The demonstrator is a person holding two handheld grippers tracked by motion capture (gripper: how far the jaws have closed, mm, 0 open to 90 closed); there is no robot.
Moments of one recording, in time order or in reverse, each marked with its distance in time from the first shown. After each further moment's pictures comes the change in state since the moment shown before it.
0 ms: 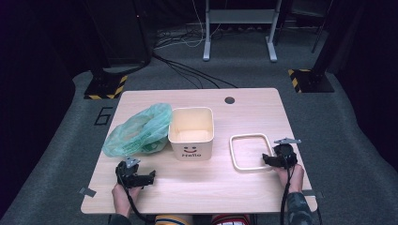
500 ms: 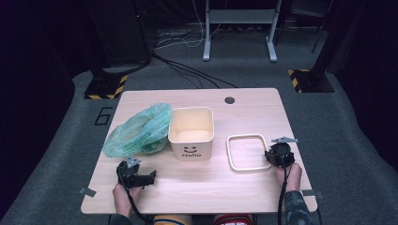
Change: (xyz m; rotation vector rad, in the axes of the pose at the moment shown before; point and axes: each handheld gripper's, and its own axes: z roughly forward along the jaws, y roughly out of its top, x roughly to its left) left arm -0.001 0.001 0.000 0.001 -0.005 0.009; right arm 0.009 0.005 0.001 -0.006 -0.033 0.019
